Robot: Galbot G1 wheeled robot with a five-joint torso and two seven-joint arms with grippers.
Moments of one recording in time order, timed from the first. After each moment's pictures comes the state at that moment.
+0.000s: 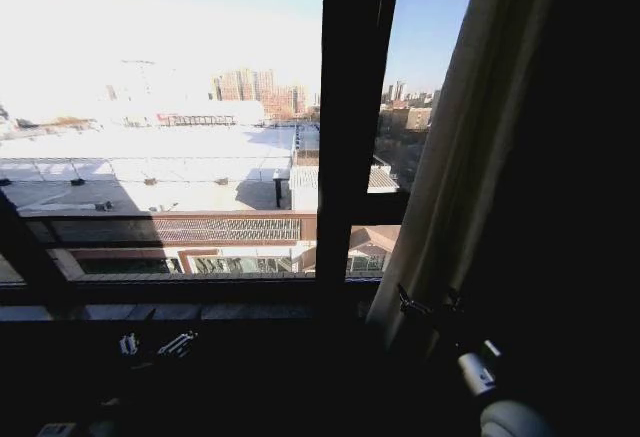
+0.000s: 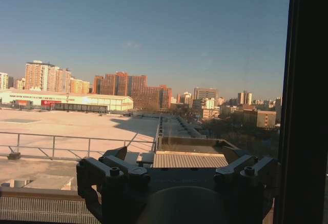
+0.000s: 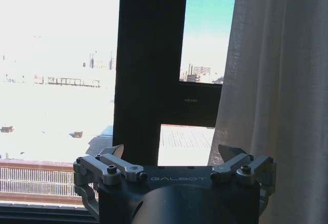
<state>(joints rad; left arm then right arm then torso) 1.92 -1.44 -0.91 -2.50 -0.44 0.09 0.13 -1.63 1.12 0.65 2.48 0.41 -0.41 0.28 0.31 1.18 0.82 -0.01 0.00</state>
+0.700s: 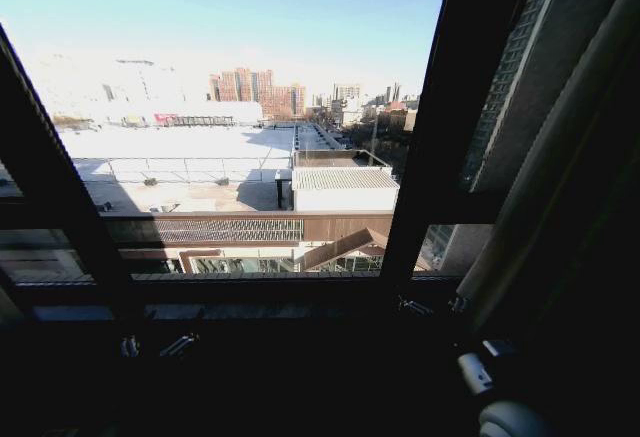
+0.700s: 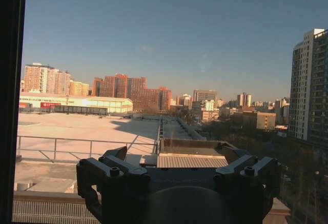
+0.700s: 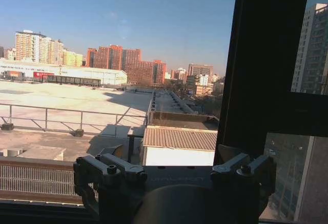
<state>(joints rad) 1.93 -1.46 -0.90 -2.50 -0.42 0.07 0.14 -1.63 1.12 0.64 2.47 0.39 -0.40 0.27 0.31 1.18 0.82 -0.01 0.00</state>
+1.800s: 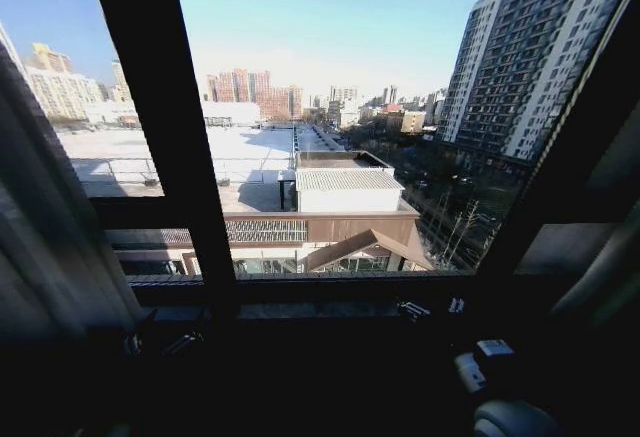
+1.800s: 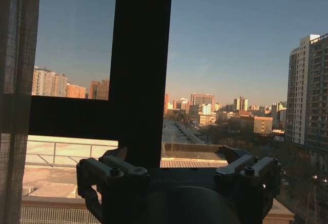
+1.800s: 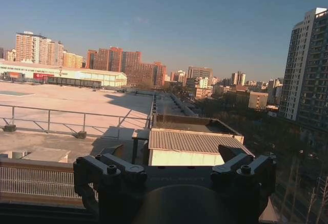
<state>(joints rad) 1.93 -1.47 -0.89 -2.50 -0.40 0.06 0.14 -1.62 1.13 0.63 2.44 0.37 -0.37 0.25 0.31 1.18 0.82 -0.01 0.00</state>
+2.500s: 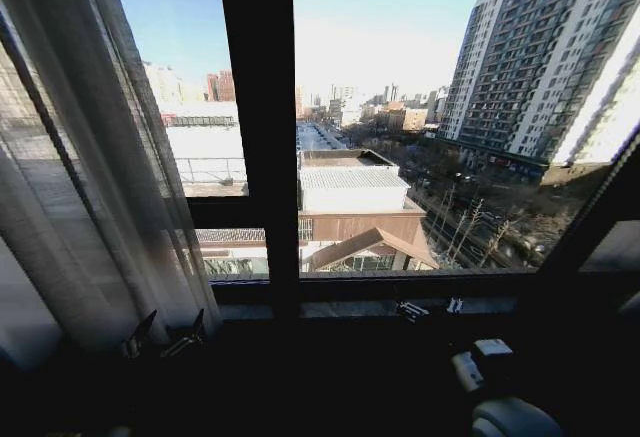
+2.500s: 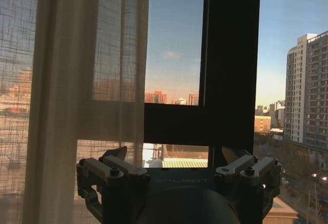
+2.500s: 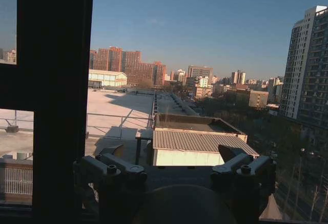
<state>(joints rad) 1.93 -1.48 -0.90 -2.49 -0.40 0.04 0.17 -1.62 1.13 0.62 2.43 0.37 -0.37 0.24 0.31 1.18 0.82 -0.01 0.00</state>
